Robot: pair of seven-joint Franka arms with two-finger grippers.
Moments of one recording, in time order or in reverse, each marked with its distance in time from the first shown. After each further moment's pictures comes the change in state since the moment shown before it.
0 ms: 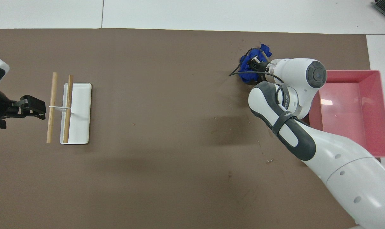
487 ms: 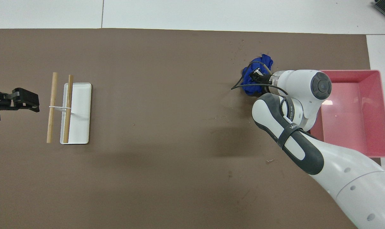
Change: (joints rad) left arm -0.033 0.042 0.050 0.051 -0.001 0.022 0.039; right arm 0.000 -0.122 0.000 -0.185 0.000 0.001 -0.063
